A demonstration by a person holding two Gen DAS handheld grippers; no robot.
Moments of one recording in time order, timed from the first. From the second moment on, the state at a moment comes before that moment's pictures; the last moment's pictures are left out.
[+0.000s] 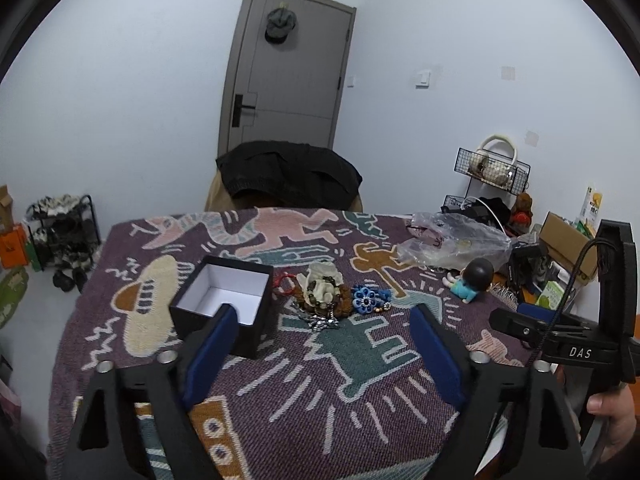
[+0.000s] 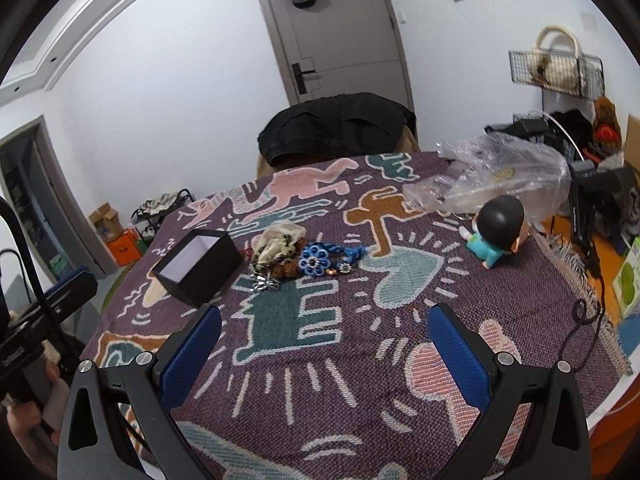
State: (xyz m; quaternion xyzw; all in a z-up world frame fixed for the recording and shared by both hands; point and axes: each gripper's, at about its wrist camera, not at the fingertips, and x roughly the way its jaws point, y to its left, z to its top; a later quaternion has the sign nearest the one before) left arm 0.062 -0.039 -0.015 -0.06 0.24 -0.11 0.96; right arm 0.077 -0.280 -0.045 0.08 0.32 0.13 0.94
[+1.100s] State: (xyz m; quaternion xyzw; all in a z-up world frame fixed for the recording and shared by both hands) left arm 0.230 -0.069 -0.088 -0.14 0.45 -0.11 0.87; right arm 0.179 -0.315 -0.098 0.24 0.39 0.14 0.88
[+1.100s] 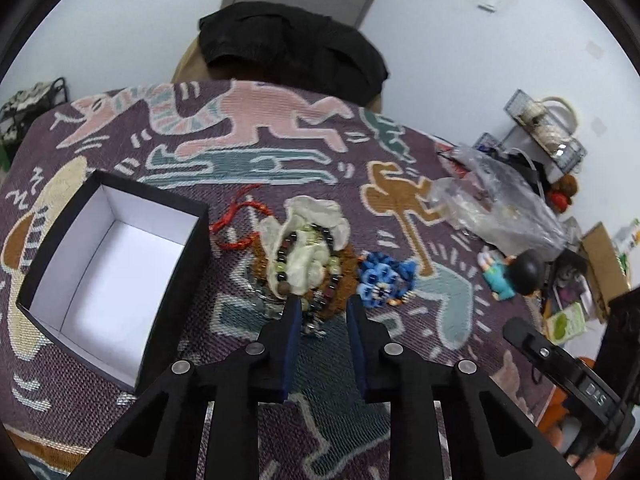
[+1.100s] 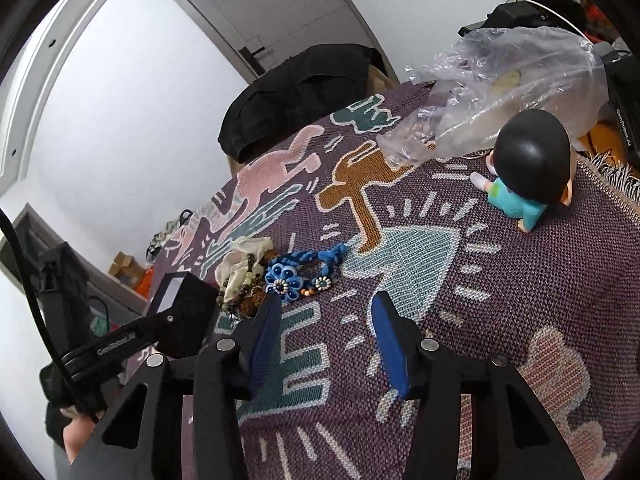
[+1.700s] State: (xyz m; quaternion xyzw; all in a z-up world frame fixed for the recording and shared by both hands) left arm 0.251 -0.064 -0.118 -0.19 0.47 -0.09 0.86; right arm 0.194 -0.307 -0.107 0.25 0.40 0.14 0.87
